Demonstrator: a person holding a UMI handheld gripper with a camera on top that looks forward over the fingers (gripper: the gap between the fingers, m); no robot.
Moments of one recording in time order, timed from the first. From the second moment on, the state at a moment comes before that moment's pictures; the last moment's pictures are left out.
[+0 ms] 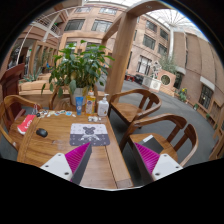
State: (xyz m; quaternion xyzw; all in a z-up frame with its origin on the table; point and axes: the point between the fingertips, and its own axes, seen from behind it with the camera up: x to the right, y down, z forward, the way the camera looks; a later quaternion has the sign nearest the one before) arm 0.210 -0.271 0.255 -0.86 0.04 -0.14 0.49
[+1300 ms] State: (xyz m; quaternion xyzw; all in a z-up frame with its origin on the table) arm -0.163 -0.003 -0.007 -0.87 -0.20 0.02 0.45
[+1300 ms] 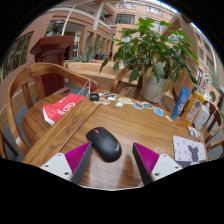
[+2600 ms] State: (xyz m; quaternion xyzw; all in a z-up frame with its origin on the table) arm 0.136 0.049 0.065 -0.88 -0.03 -0.05 0.47
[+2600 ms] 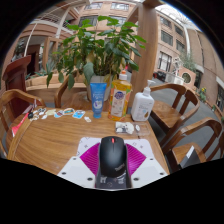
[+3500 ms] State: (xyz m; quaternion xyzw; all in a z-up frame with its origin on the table) arm 0.135 -0.123 0.153 -0.88 0.00 -0.03 0.48
